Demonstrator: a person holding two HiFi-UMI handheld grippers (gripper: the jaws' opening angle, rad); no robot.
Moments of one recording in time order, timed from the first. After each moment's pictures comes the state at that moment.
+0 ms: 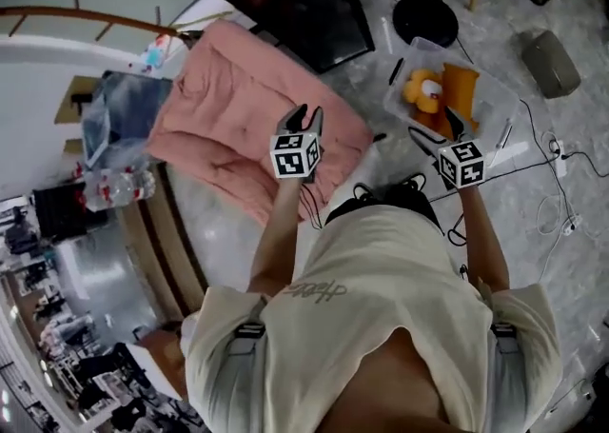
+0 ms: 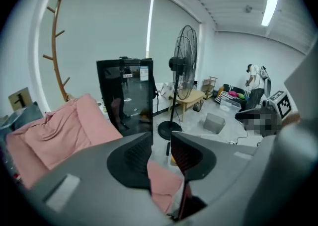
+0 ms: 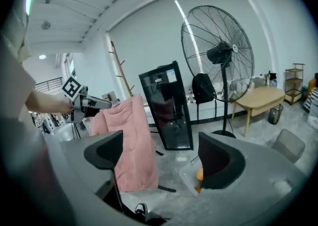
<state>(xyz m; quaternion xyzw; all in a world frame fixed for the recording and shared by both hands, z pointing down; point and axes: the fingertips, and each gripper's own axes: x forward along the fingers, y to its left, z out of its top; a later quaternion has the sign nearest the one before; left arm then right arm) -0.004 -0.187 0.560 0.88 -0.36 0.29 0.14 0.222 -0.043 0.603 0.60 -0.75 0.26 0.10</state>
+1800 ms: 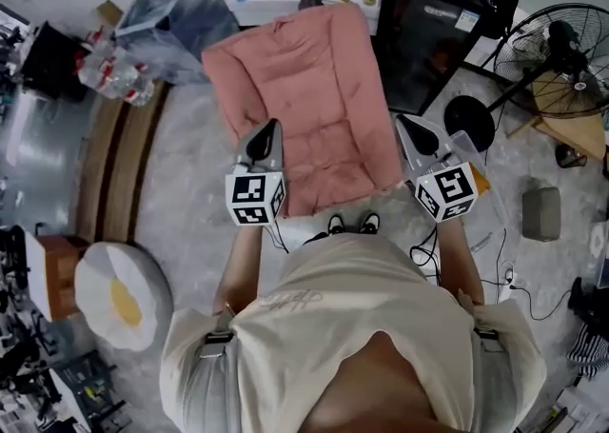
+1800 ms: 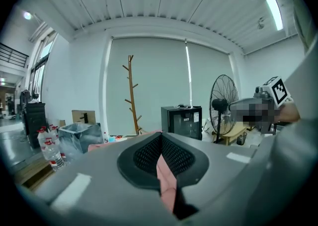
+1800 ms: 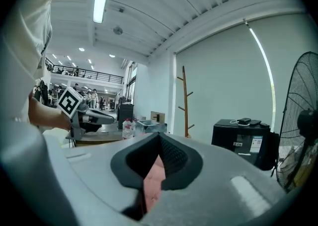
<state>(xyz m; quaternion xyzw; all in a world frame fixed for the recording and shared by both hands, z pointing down) -0.280 -0.116 0.381 0.79 -0.60 0.10 0.05 -0.053 -0.132 0.362 0.38 -0.92 0.00 0.07</state>
